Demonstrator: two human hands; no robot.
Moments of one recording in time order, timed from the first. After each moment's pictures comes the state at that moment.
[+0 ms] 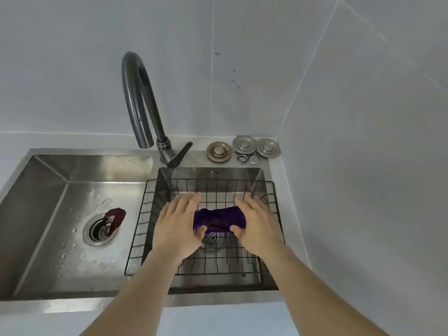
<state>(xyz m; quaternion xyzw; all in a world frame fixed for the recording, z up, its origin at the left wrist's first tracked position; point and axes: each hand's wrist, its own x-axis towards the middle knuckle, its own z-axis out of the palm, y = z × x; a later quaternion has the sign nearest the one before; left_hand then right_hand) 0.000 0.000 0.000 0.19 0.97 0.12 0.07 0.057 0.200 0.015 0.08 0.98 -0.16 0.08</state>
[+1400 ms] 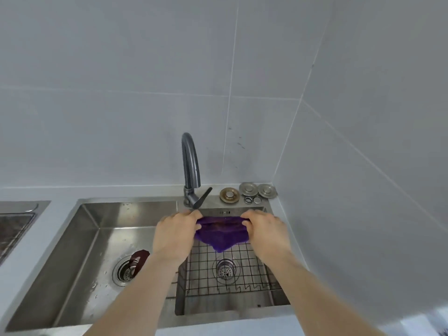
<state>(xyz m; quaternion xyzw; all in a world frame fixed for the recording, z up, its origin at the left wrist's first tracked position) 0.005 -0.076 0.154 0.23 0.97 0.10 -0.05 0.080 0.125 0.162 0.12 0.98 -0.12 -0.10</state>
